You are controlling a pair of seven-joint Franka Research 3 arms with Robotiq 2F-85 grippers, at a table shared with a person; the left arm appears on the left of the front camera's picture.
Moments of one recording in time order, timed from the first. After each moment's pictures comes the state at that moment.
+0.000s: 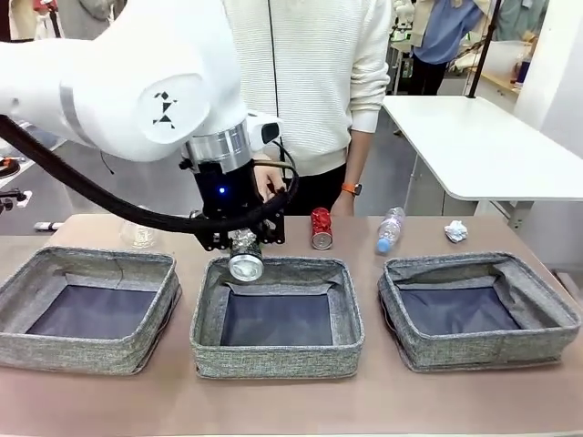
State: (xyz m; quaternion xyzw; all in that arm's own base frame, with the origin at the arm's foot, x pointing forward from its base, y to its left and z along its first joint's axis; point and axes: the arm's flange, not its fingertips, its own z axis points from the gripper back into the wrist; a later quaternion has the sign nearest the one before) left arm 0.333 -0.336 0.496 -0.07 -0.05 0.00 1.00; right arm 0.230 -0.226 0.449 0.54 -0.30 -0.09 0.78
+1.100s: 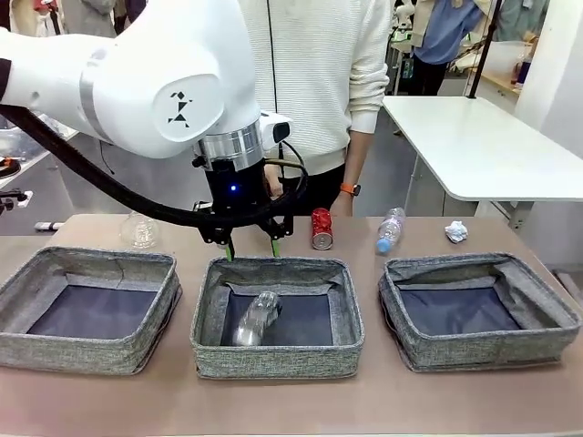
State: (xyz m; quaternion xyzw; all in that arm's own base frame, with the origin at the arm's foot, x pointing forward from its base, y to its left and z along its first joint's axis) left arm 0.337 -0.345 0.499 -0.06 -0.06 -0.01 1.00; right arm 0.230 -0.226 0.449 0.54 -0.30 -0.09 0.78
